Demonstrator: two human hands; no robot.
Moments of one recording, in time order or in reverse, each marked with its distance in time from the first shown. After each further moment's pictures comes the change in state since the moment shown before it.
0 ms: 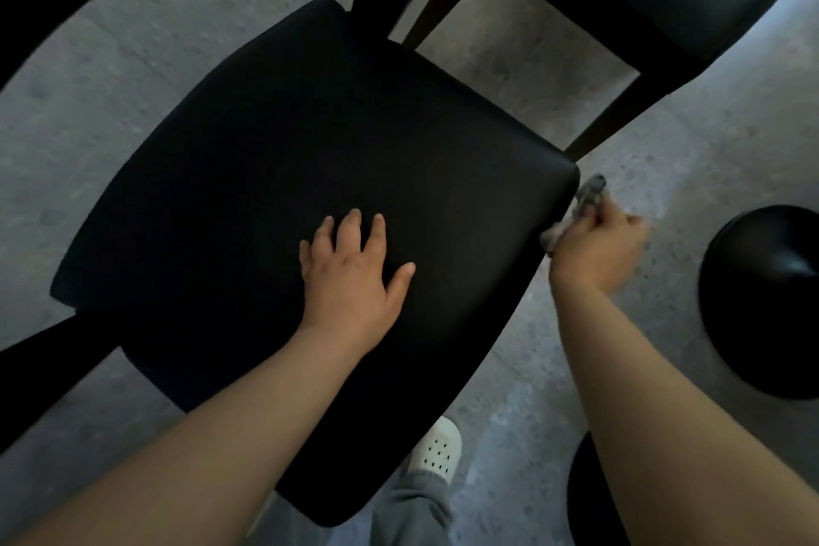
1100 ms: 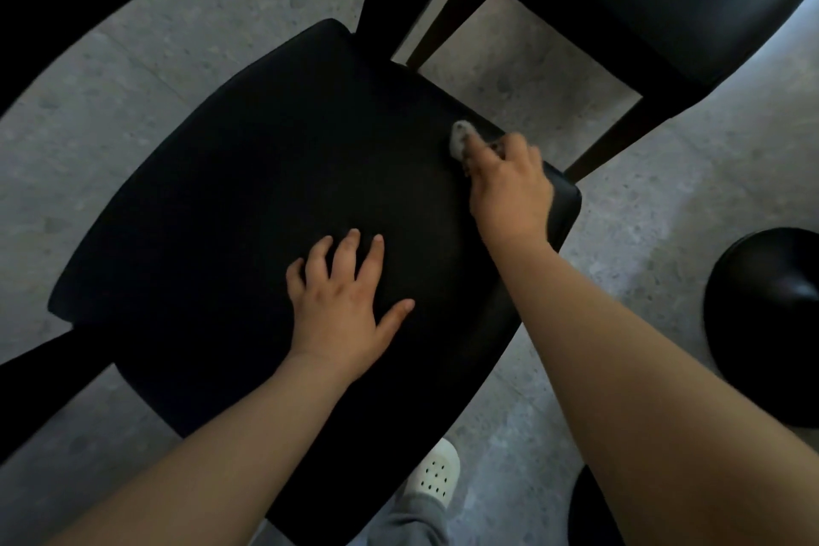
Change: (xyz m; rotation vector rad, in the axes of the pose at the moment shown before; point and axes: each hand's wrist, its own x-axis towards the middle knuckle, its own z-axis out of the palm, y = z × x) left_hand 0.001 -0.010 0.014 0.115 0.074 0.030; right_hand -0.013 -0.091 0.029 -0.364 -0.251 -0.886
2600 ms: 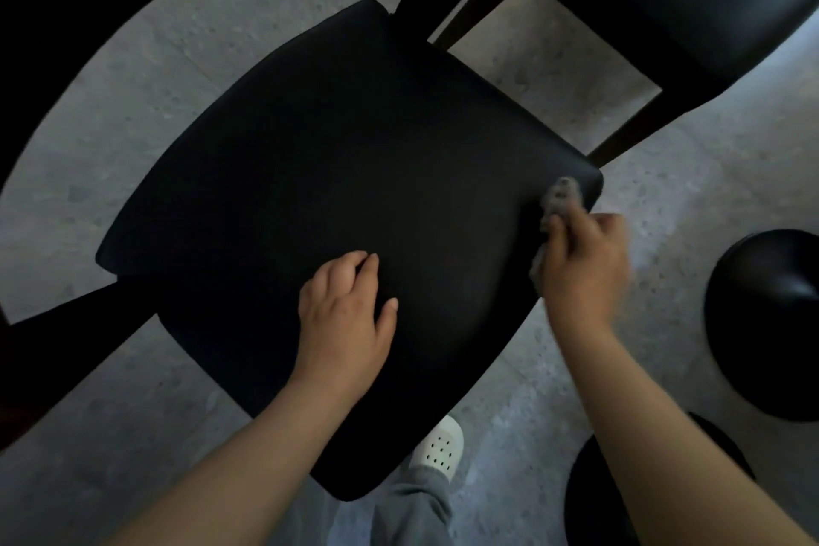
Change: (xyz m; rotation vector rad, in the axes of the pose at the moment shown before) left_hand -0.063 -0.021 0.005 -0.361 0.104 -0.070; right_hand -0.110 0.026 -0.008 0.328 0.214 0.372
